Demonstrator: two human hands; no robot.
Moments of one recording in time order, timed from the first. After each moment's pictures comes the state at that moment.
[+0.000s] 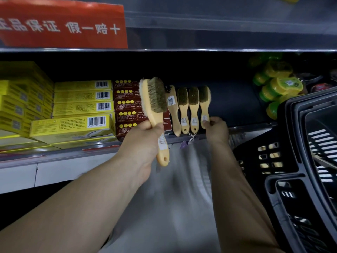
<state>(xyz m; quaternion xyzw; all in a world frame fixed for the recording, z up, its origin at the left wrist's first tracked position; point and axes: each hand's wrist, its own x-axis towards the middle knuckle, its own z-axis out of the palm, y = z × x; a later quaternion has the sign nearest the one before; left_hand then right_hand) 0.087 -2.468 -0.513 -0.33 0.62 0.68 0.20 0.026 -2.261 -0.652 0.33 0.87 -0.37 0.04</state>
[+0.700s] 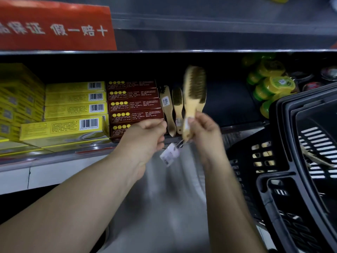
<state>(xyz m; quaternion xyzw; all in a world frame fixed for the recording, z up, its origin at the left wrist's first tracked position) 0.080 -2.465 -0.514 -0.27 0.61 0.71 0.22 0.076 -2.316 -0.569 0.21 0.70 -0.68 0.04</state>
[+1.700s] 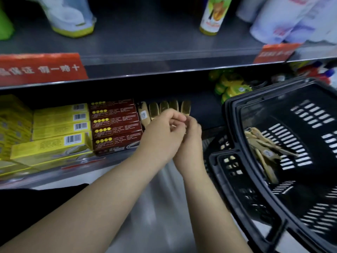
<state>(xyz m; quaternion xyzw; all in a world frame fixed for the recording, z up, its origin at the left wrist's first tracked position) 0.101 -2.389 -0.454 0.04 0.80 0.59 0.12 0.124 -2.314 -0.494 0.18 0.85 -0.49 -0.09</state>
